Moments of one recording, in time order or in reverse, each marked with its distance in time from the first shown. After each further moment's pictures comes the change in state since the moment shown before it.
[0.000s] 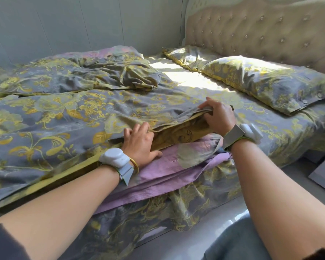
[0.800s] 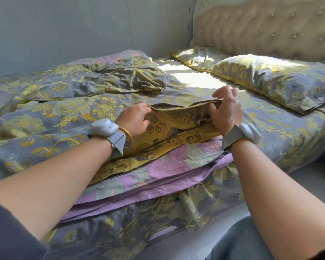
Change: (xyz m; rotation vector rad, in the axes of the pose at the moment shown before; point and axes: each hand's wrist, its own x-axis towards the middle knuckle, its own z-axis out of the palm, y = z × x) left_hand 0.033 -0.045 -0.061 -0.178 0.034 0.025; right_hand -0.004 -0.024 0.006 0.175 0.351 0.061
